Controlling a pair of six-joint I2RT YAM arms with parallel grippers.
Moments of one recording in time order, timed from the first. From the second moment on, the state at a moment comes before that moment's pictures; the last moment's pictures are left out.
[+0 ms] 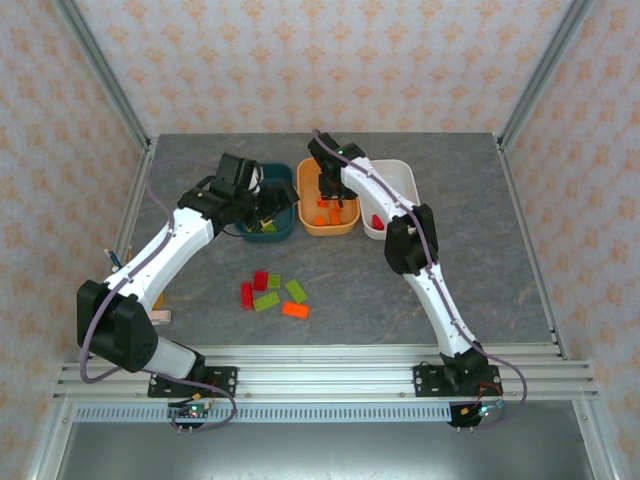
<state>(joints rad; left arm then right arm) -0.33 1.45 1.25 -0.64 0.30 -0.90 0.55 2.58 2.52 -1.18 0.20 0.49</state>
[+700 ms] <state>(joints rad) -0.33 1.07 1.19 -0.97 0.18 -0.83 0.80 1.93 2.04 -1.07 0.19 0.47</state>
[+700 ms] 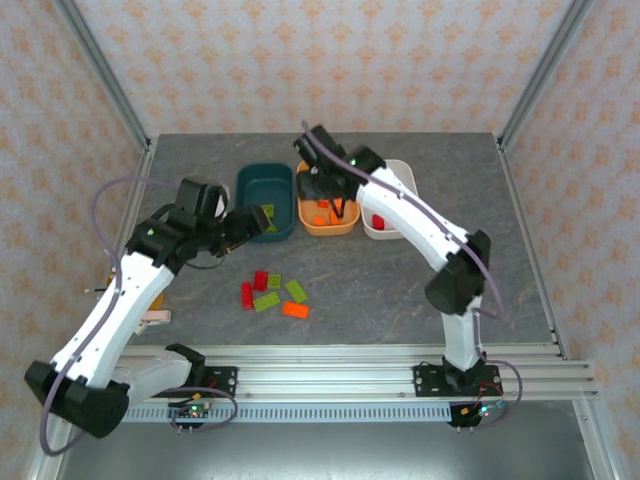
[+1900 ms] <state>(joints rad) -0.33 0.58 0.75 -1.13 0.24 -0.99 1.05 2.11 1.55 -0.82 0.08 0.52</state>
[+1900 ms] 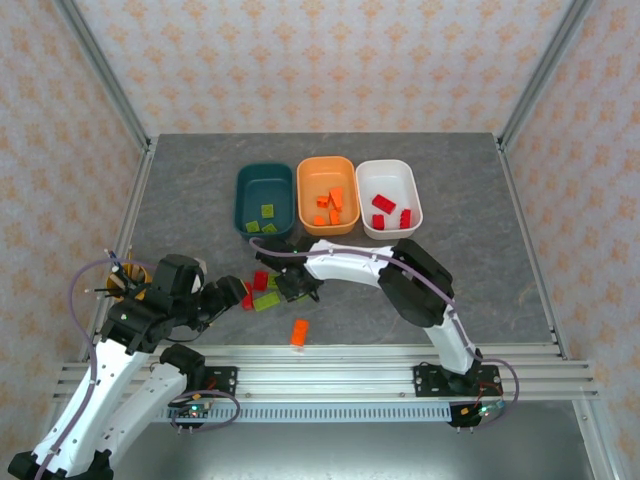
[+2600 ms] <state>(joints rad) -0.33 0.69 0.74 -1.03 0.24 -0.99 0.91 2.32 2.29 -0.95 0.20 0.55</state>
